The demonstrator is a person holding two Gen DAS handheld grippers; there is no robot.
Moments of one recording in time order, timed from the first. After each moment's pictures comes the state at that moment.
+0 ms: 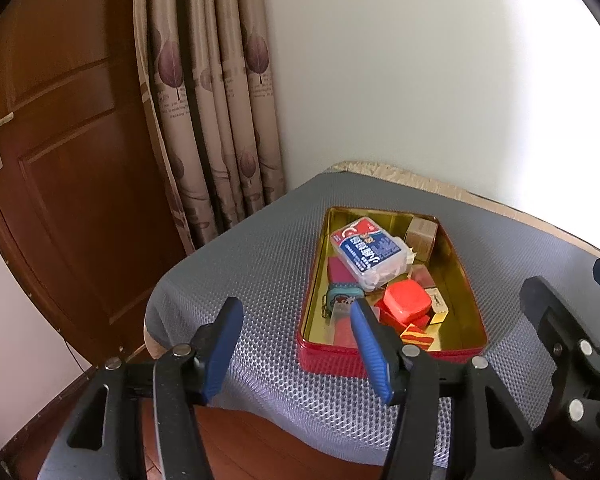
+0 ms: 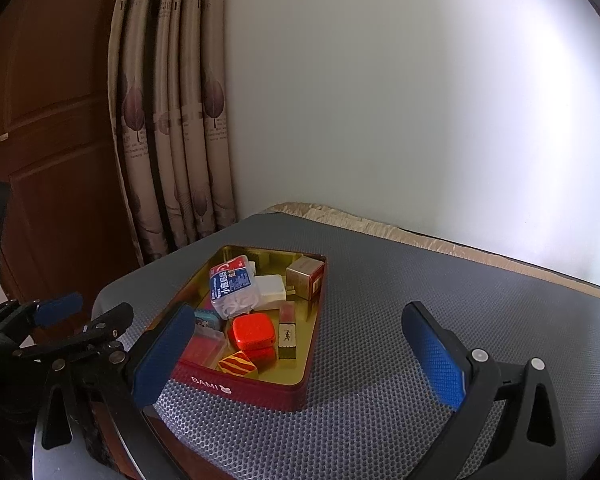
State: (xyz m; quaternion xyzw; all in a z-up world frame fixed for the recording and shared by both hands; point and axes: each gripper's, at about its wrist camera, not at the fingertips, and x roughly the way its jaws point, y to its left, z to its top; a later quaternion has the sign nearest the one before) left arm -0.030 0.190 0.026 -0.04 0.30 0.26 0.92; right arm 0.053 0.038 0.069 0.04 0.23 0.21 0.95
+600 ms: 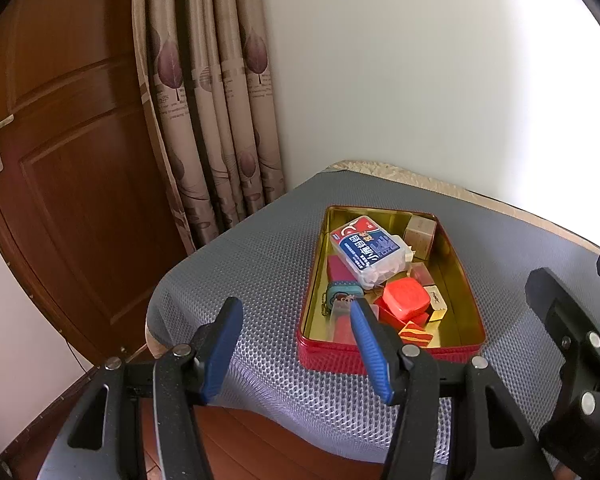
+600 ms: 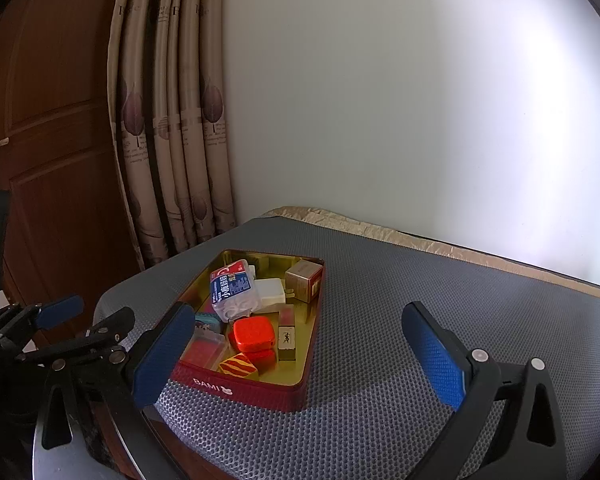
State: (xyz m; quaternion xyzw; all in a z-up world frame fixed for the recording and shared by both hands) left arm -0.030 0.189 0.026 -0.03 0.31 0.26 0.92; right arm 0.052 0.035 0.073 0.05 0.22 0.21 0.95
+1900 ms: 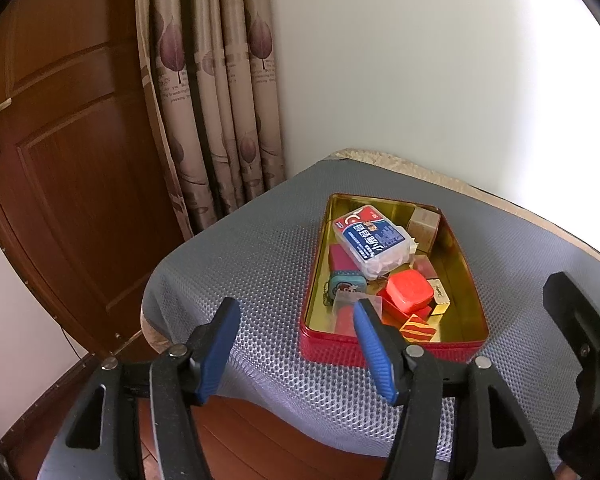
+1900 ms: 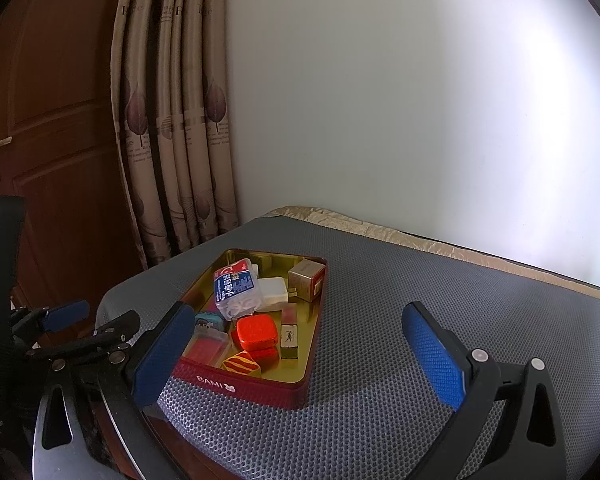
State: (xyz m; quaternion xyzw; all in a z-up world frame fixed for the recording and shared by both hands) left arm -0.029 0.200 0.022 -0.06 0.33 0.25 0.91; right arm 0.044 0.036 0.075 0.04 0.22 0.22 0.95
